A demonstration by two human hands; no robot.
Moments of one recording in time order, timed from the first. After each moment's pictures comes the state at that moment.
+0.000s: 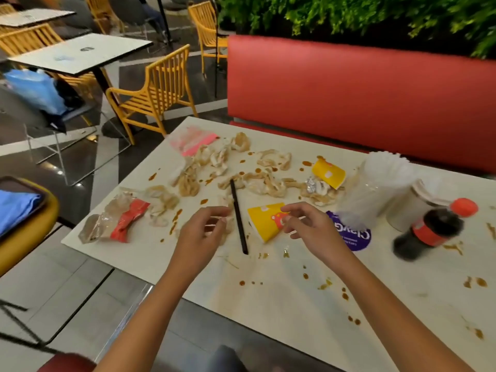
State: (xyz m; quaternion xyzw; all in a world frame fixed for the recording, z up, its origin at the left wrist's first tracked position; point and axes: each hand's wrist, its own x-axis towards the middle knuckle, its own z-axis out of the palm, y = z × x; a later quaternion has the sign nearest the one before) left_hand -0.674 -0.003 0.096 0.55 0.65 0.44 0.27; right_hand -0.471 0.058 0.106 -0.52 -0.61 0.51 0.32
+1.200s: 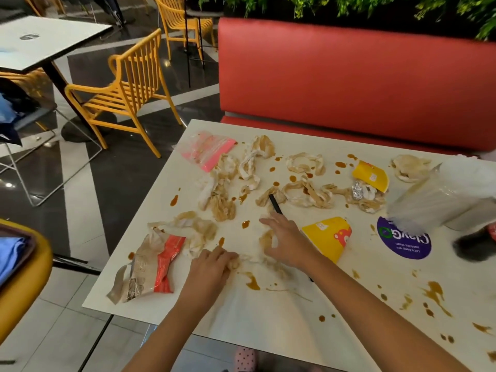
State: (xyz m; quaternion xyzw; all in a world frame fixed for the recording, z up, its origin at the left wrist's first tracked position) left_hand -0.849 0.047 -0.007 0.78 0.59 0.15 0.13; right_hand -0.652 0.118 0.035 -0.58 -0.74 0.35 0.04
